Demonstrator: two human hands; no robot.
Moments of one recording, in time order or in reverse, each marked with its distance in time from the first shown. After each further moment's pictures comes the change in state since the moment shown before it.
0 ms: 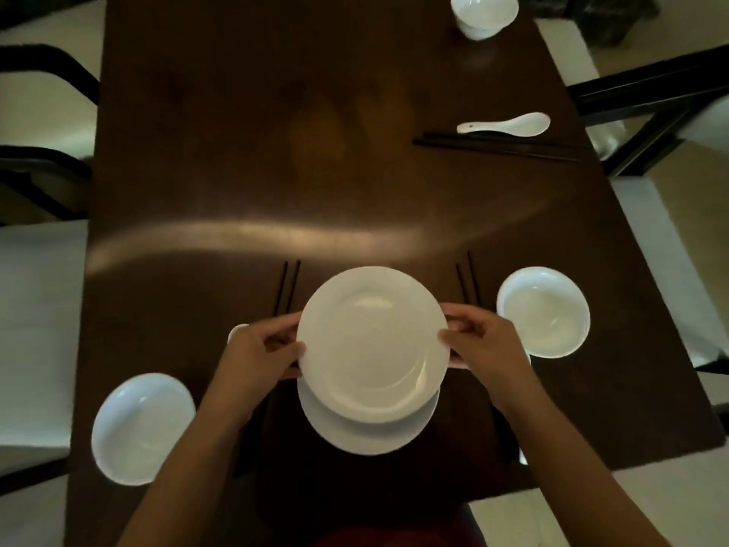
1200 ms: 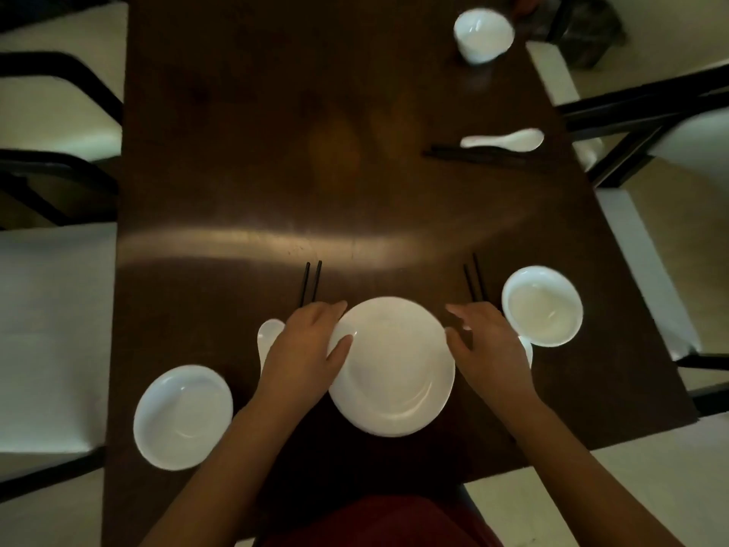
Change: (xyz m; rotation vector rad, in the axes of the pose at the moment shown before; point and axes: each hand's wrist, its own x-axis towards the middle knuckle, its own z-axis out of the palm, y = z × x) left_hand -0.007 -0.005 0.003 0.755 0.030 0.440; right_hand -0.027 0.002 0.023 -0.814 0.241 -0.434
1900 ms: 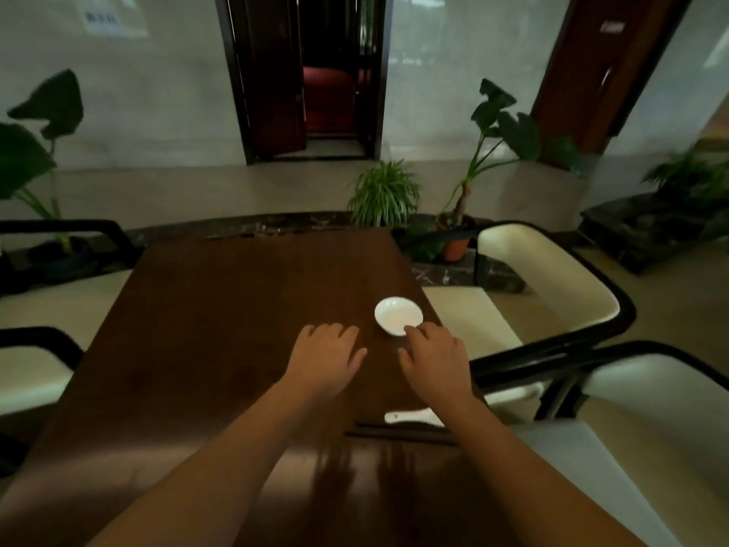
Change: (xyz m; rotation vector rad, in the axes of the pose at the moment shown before) left_hand 0.326 0.176 -0.110 0.515 0.269 0.265; right_hand 0.310 -0.032 -0.167 -0.389 0.332 -0.245
